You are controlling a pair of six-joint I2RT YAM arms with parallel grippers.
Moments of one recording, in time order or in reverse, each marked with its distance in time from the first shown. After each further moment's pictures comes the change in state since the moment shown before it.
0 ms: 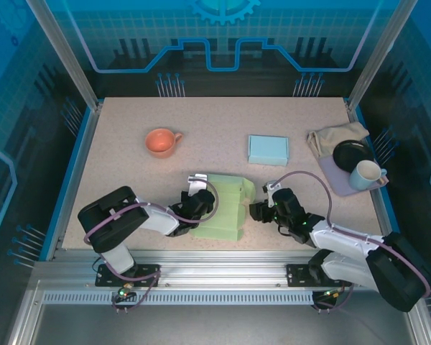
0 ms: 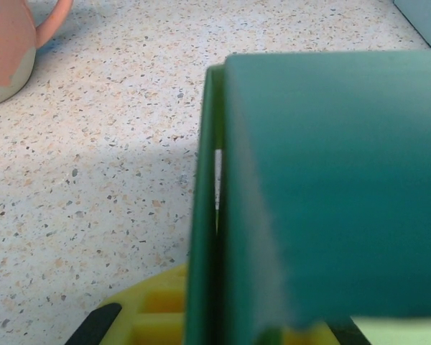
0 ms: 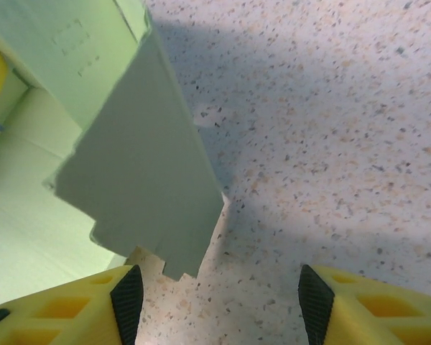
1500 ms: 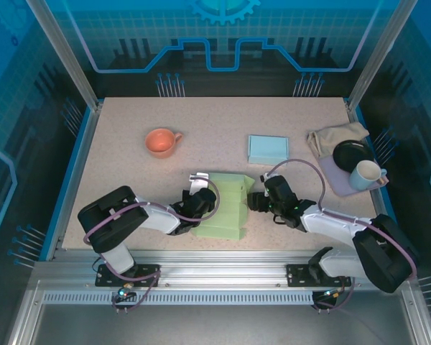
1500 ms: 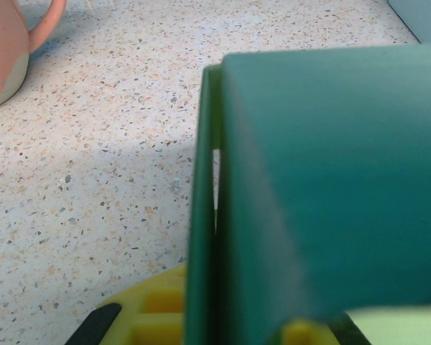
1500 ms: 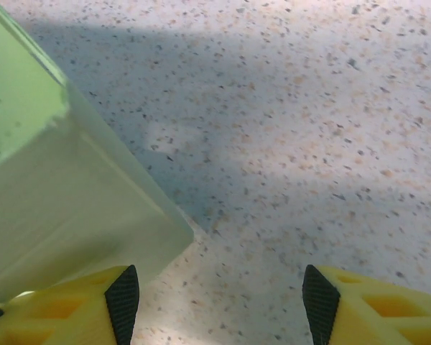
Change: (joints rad) left arm 0.000 -0.001 0.025 -0.033 0.007 0.003; right arm -0.037 0.167 0.180 -0.120 0.048 0.059
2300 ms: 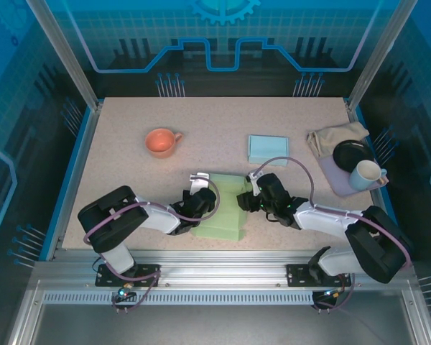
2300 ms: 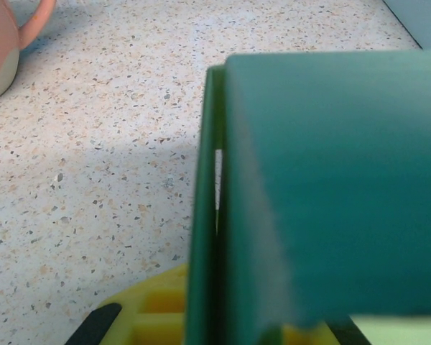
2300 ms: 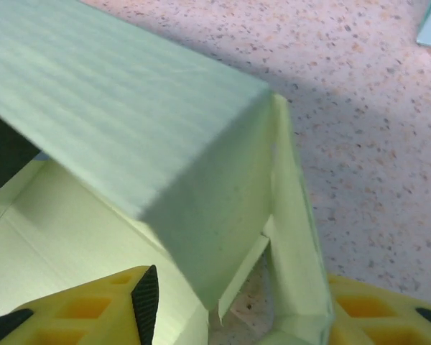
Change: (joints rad) left arm 0.001 0.000 0.000 -0.001 0.018 0.000; right arm 0.076 0.074 0.047 0.113 -0.087 -0.162
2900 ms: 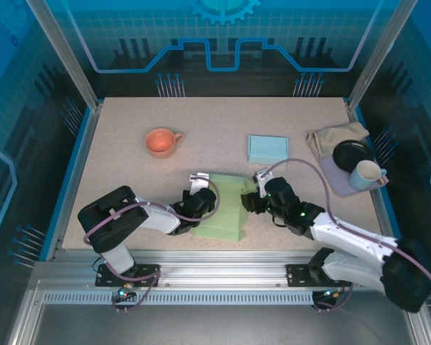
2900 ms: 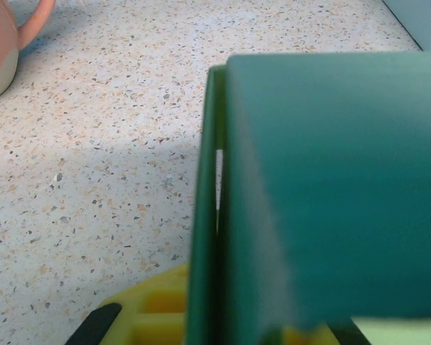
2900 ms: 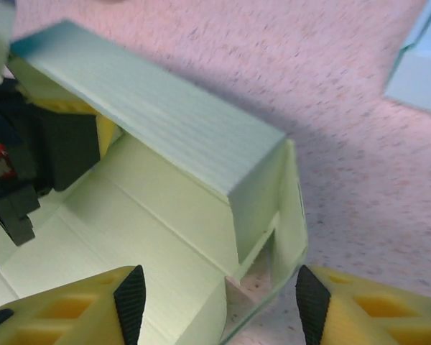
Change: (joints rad) left arm 0.000 0.000 0.000 0.000 0.000 0.000; right arm 0.055 -0.368 -0.023 -0.251 0.204 0.042
